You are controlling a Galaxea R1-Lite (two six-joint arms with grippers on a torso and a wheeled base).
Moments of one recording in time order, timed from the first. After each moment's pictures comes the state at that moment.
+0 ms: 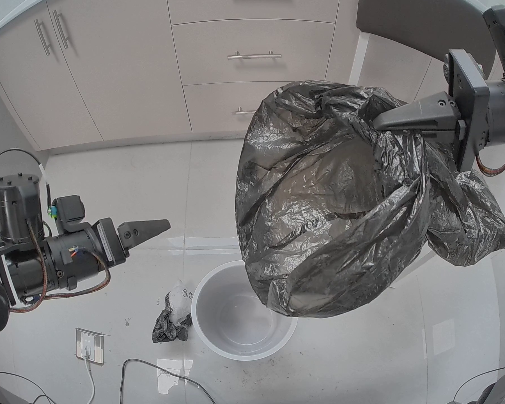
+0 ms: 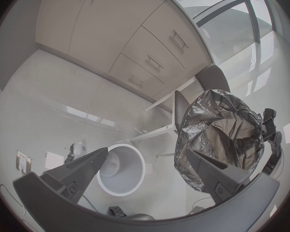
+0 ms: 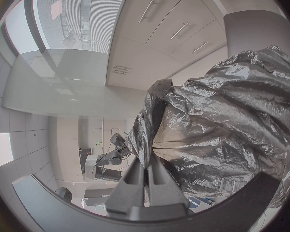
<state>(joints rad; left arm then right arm) -0.34 1.42 -0.55 -0.53 -0.28 -0.58 0.52 1.55 -1.69 0.57 0.64 0.68</state>
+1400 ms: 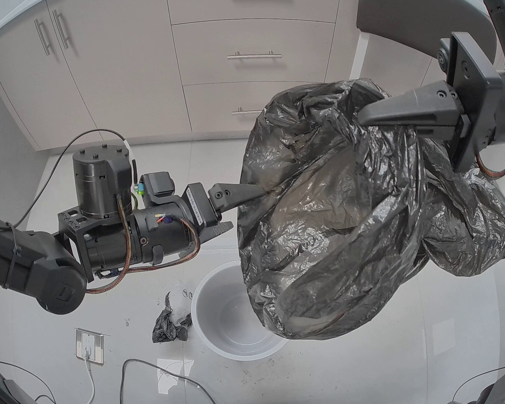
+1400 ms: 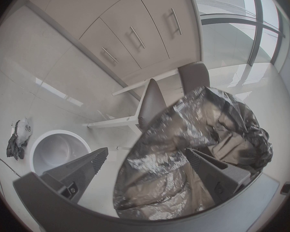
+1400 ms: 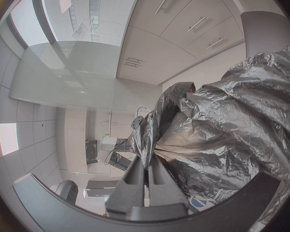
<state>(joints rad) -0.55 1.75 -0.80 -0.75 -0.40 -0.89 0.63 1.54 -1.69 0.52 0.63 0.70</state>
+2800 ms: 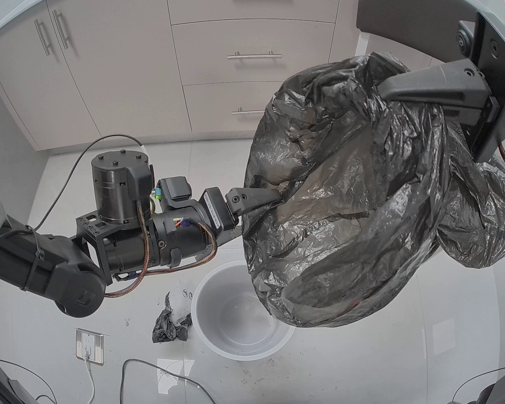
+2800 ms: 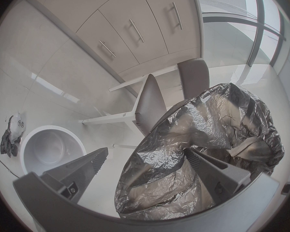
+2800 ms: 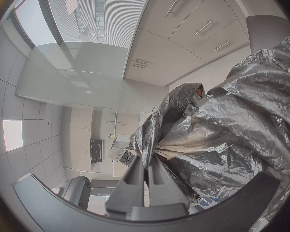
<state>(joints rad) -0.59 1.82 -0.83 -0.81 -0.40 -0.92 0.67 1.49 -1.70 0.52 0.63 0.73</state>
